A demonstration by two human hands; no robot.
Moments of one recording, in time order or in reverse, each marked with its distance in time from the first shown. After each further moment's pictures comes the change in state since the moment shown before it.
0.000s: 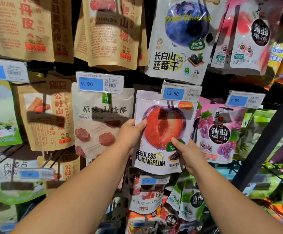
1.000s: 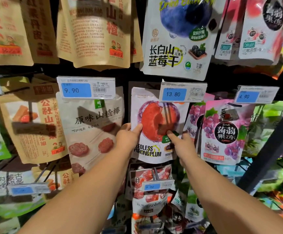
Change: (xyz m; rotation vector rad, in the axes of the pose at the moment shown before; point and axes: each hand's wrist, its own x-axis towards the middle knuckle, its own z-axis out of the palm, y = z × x) left_hand 0.045 -0.027 -0.002 0.224 0.156 -0.102; right_hand 0.052 0.015 0.023 -0.207 0.289 0.035
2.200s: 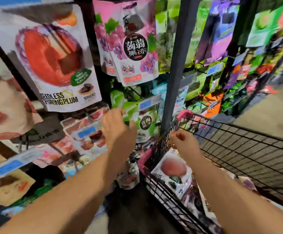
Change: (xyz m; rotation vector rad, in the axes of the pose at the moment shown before) left_hand -0.167 -0.096 0.119 0.608 -0.067 0.648; right_hand -0.169 0.155 -0.193 -0.258 0.257 0.351
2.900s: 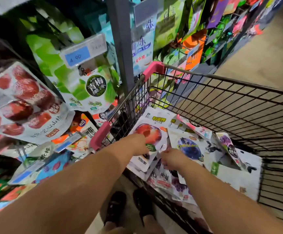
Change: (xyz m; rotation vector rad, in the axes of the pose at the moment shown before) left_hand -0.118 0.004 0.201 0.482 -1.590 0.049; right_hand 0.010 0.216 -0.020 -0.151 -0.374 0.674
